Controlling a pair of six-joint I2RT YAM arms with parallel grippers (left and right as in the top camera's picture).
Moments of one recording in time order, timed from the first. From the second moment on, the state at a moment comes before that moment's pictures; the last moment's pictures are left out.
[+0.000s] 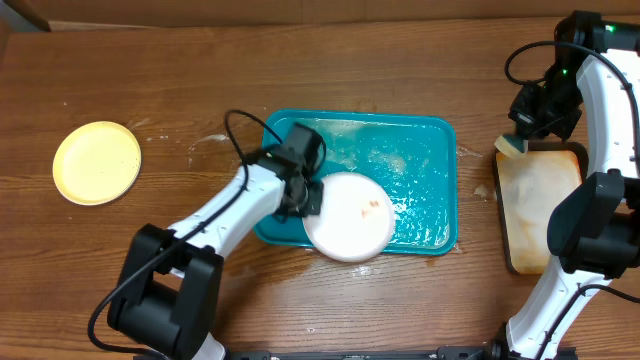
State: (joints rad) left arm -0.44 1.76 1.13 -0.74 0.07 -0.34; right arm -0.18 2.10 2.02 -1.52 -0.09 0.41
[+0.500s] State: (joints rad) left arm -0.31 1.83 1.20 -0.72 -0.01 -0.38; right arm -0.20 2.10 2.02 -1.52 -0.07 0.41
